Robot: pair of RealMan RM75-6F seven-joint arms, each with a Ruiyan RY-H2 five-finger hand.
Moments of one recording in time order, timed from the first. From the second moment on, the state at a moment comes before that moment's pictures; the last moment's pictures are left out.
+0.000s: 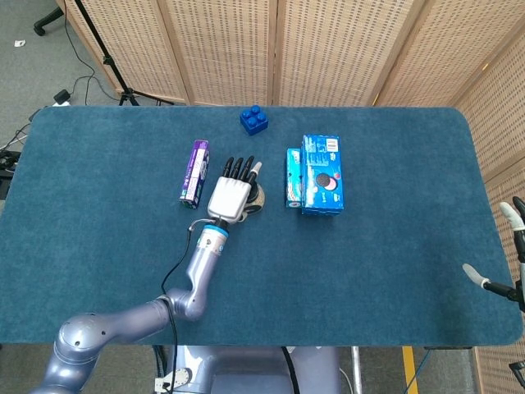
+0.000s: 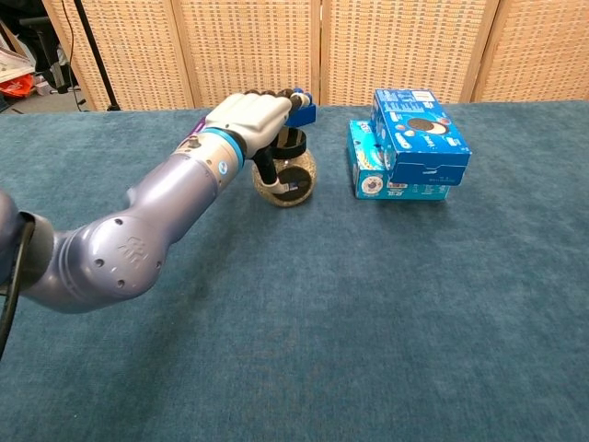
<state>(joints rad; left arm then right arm) -1.10 -2.08 -0.42 -0.83 0.97 0.98 0.60 0.11 -1.05 0.13 -1.51 -1.53 1.67 0.42</state>
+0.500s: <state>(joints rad) -1.22 -2.14 -0.48 -0.55 0.95 0.86 0.52 0.12 -1.06 0.16 -1.49 -1.49 1.62 0.42</state>
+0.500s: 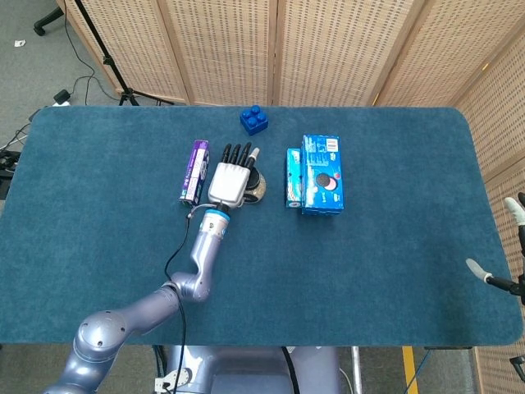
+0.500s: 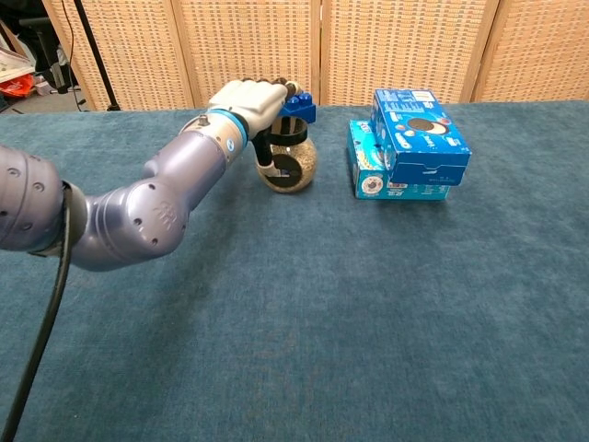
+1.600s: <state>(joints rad) -1.09 -1.93 -0.44 -0.80 1.03 0.96 0.35 0.10 -1.07 0.15 -1.51 -1.56 1.66 0.36</state>
